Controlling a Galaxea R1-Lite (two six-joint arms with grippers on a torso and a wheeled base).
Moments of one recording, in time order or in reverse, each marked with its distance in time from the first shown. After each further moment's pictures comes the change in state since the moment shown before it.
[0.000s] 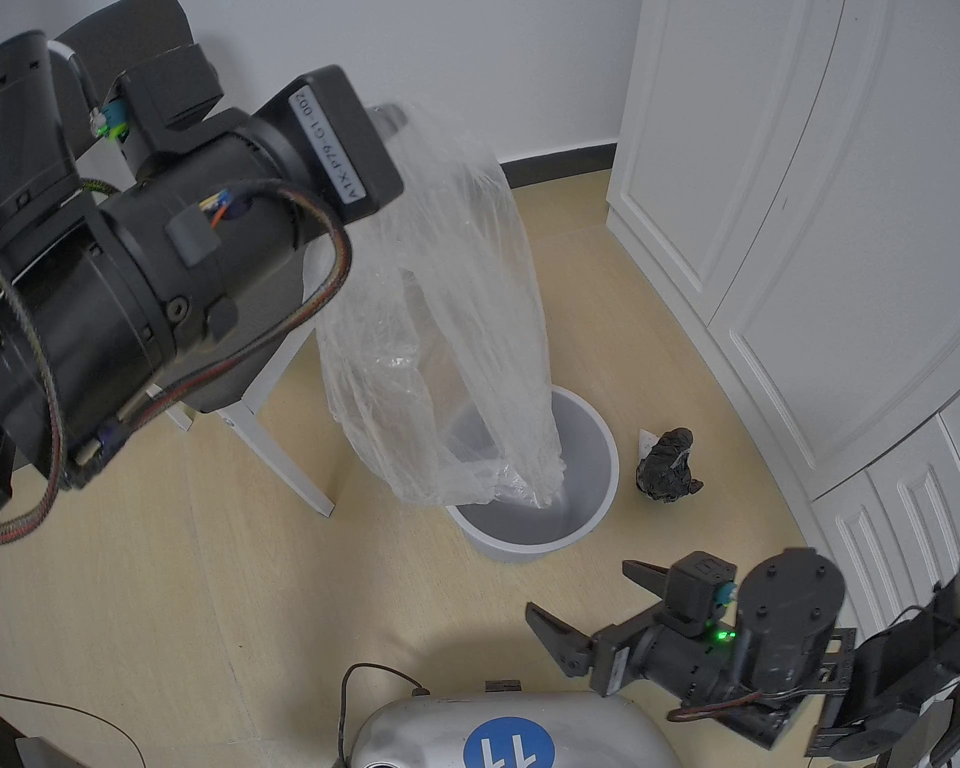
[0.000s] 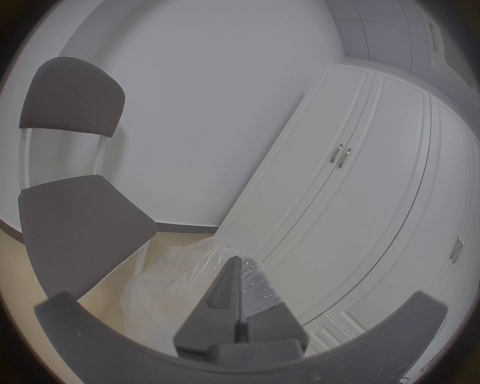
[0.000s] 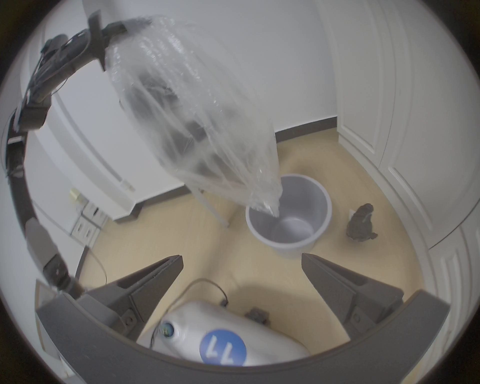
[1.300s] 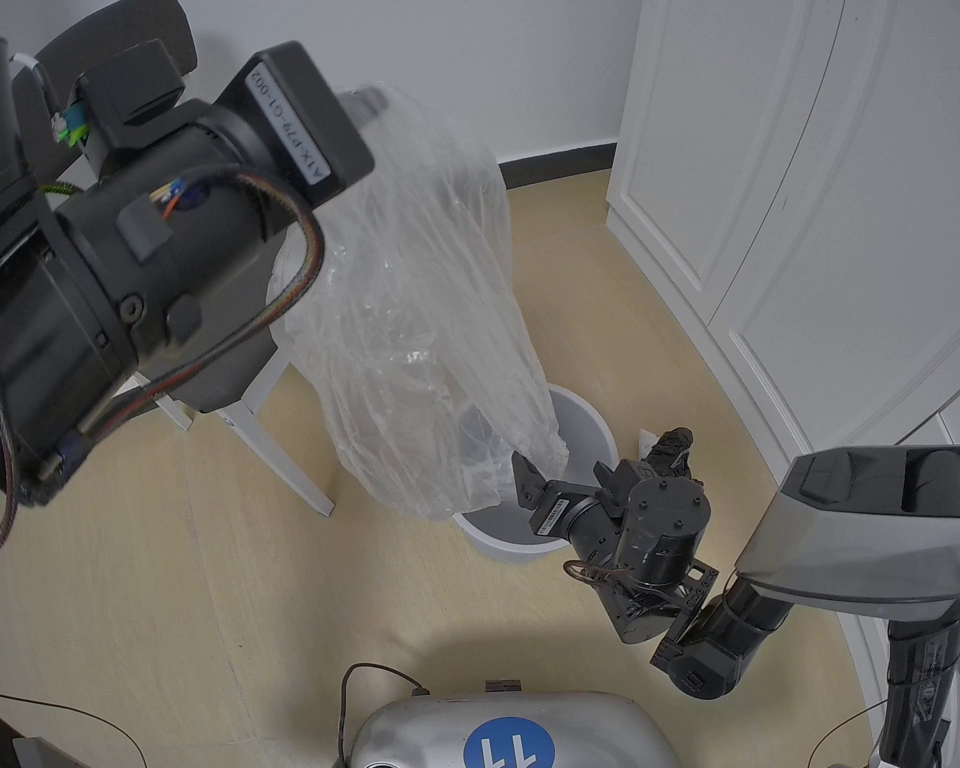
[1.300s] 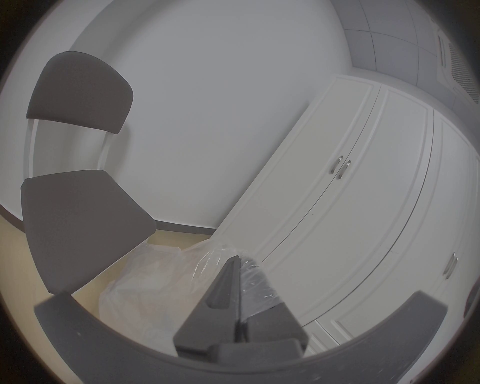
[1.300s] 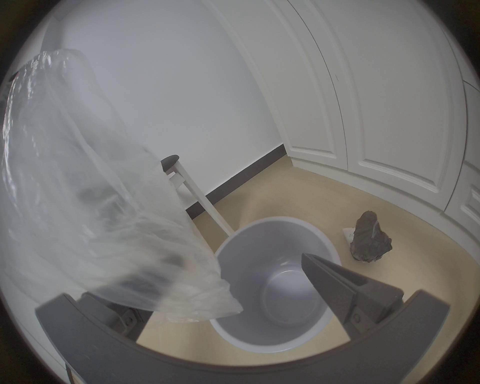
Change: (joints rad) left arm -0.033 -0.039 0.019 -0.009 0.036 -0.047; right arm -0.231 0.523 -0.404 -0.452 -0.110 0.116
